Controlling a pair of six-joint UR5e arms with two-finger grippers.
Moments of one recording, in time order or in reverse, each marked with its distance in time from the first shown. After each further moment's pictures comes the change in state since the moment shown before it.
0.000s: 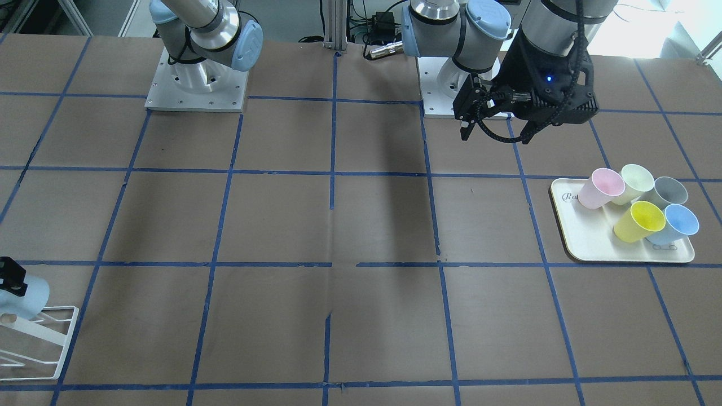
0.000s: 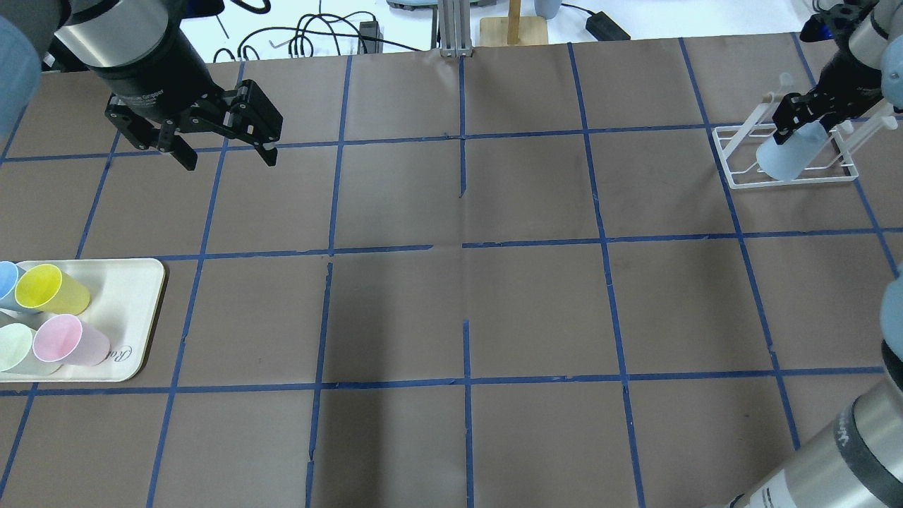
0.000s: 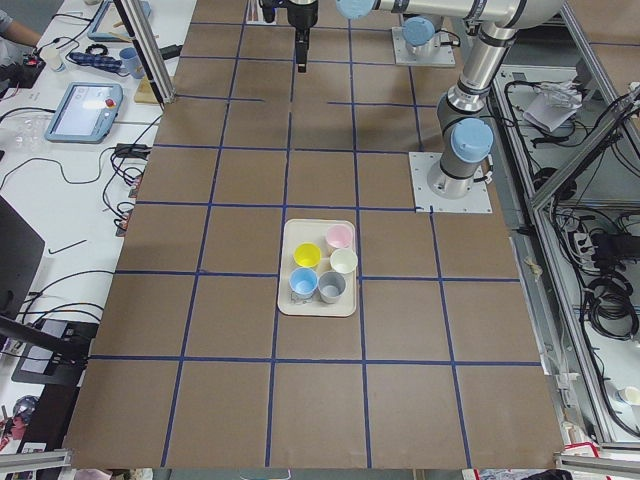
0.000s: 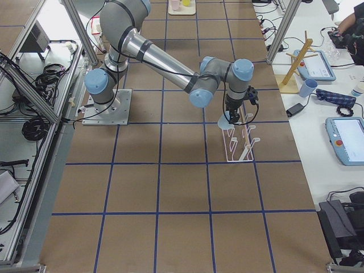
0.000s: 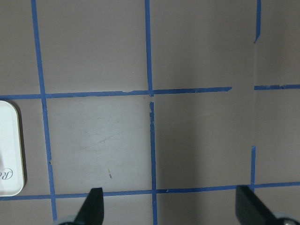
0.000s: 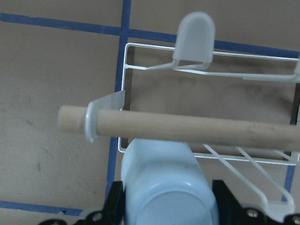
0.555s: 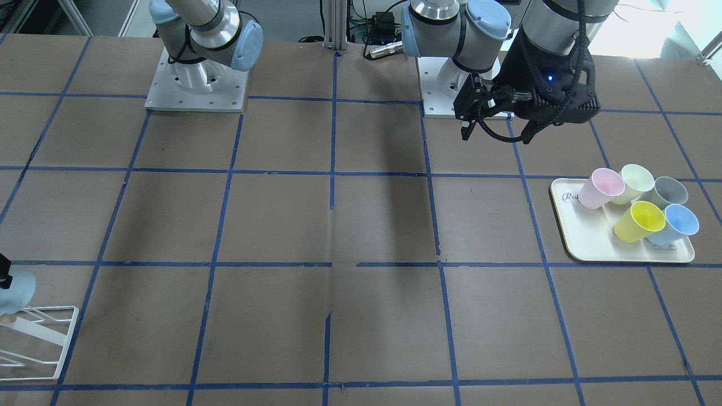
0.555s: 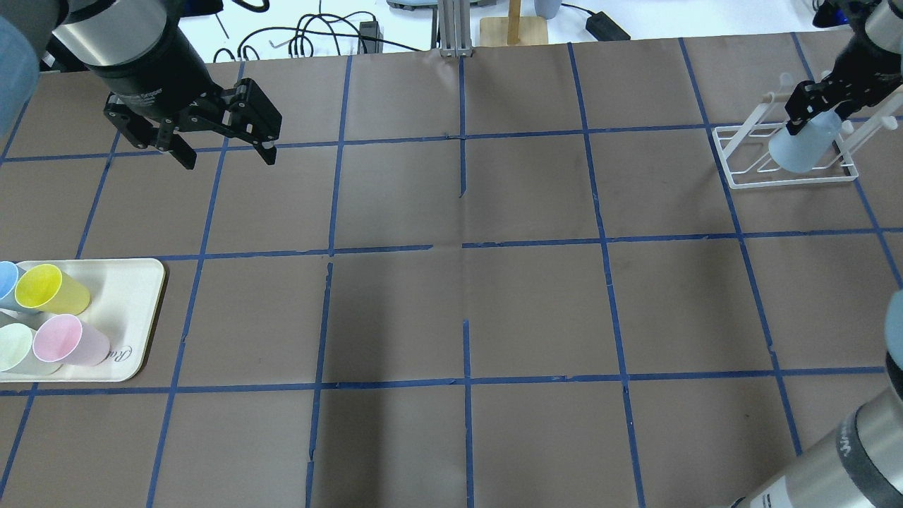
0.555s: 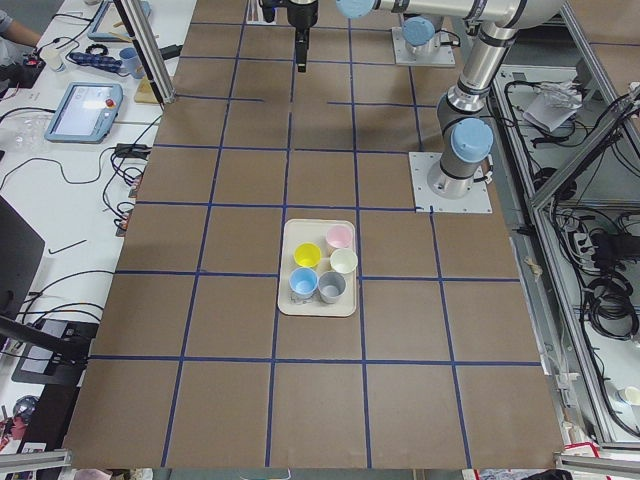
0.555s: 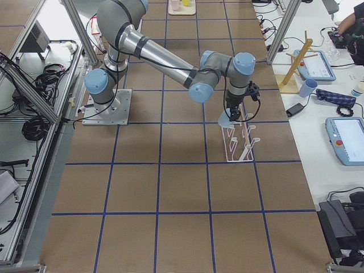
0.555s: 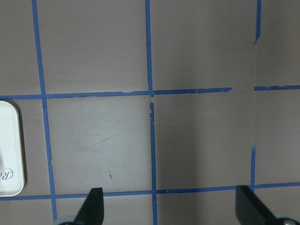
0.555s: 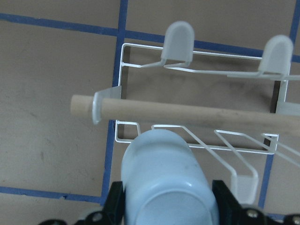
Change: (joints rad) left arm 0.001 0.000 0.003 0.000 0.000 0.000; right arm 0.000 -0.027 -0.057 0.083 -0.024 -0.010
